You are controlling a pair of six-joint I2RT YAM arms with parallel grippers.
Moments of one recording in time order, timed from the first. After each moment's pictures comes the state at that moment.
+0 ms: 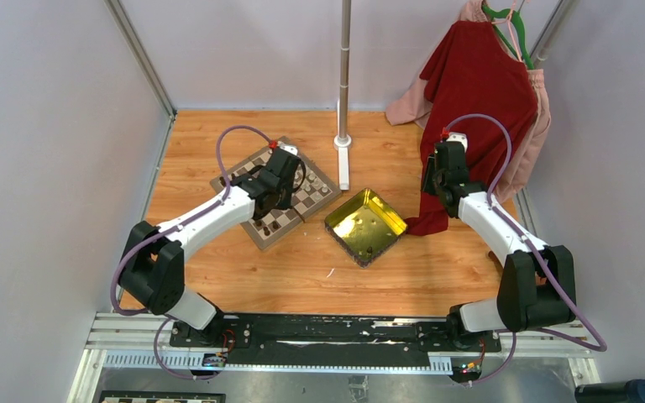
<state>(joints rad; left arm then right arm) -0.59 1.51 1.09 -0.50 -0.35 -0.29 0.19 1.37 0.93 -0.25 0.26 0.24</state>
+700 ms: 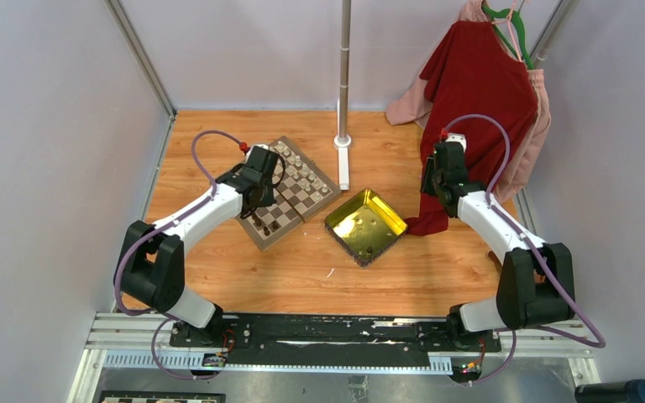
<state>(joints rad) -0.43 1.50 1.03 -0.47 -0.35 -0.43 0.19 1.38 0.93 -0.25 0.26 0.24</state>
